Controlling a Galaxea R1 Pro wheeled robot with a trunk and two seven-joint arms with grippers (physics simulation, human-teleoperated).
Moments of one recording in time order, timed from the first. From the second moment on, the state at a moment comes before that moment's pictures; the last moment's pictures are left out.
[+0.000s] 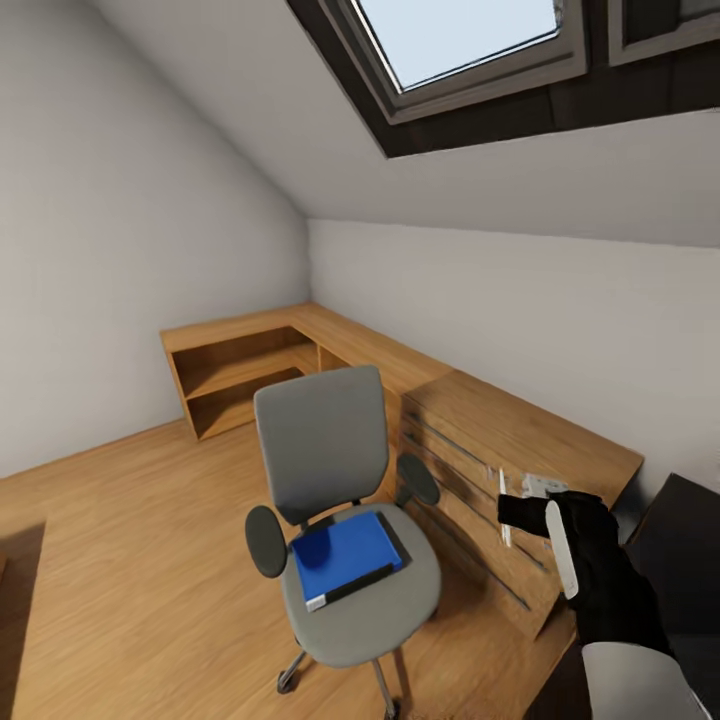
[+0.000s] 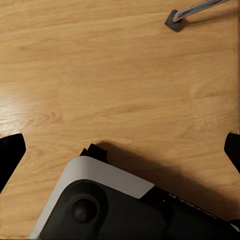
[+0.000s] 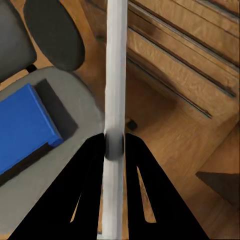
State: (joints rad) left arm 0.01 -0.04 0.25 -0.55 0.24 0.00 0.04; right arm -0.55 0.00 -0.26 -1.30 0.01 1.04 0.08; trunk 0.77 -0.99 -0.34
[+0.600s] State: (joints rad) left arm 0.01 -0.05 0.22 -0.37 0.14 -0.28 0.04; right arm -0.49 -0.12 -0.35 -1.33 0.00 0.97 0.09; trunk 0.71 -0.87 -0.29
